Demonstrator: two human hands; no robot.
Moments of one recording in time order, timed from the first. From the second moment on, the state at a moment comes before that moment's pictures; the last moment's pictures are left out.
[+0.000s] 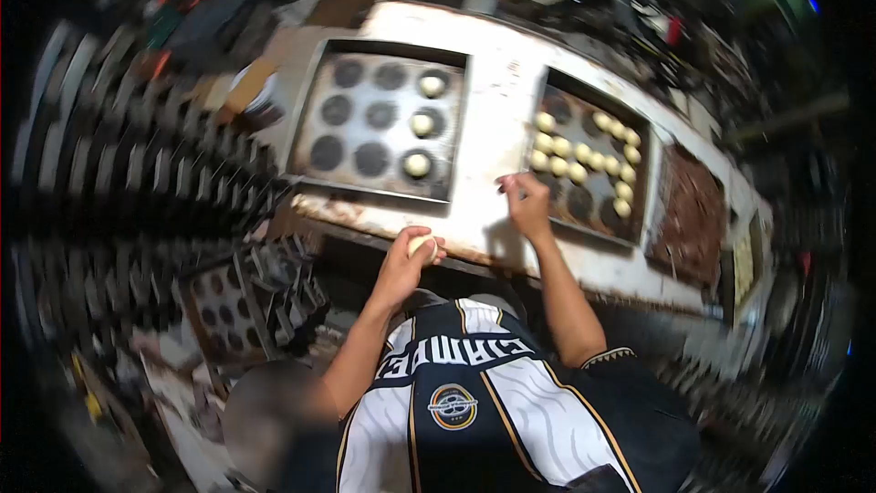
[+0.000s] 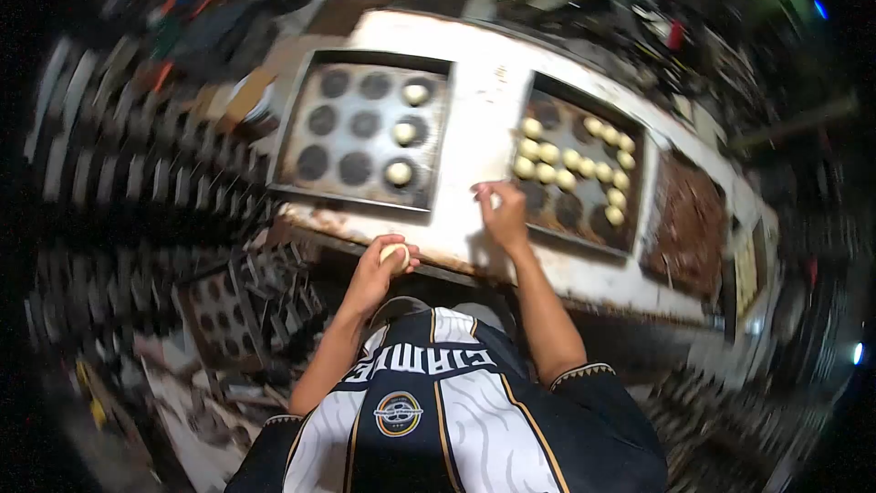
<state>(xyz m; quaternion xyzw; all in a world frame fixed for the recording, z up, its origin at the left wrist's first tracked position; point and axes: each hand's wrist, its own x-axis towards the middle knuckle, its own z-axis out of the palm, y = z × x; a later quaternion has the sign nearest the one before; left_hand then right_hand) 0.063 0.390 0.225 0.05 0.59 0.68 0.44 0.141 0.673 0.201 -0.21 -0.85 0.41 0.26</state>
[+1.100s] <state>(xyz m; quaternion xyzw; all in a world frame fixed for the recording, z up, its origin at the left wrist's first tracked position) 0.337 0.775 0.239 0.28 0.62 0.50 0.53 0.665 1.027 0.228 -0.46 -0.88 0.10 -0.04</state>
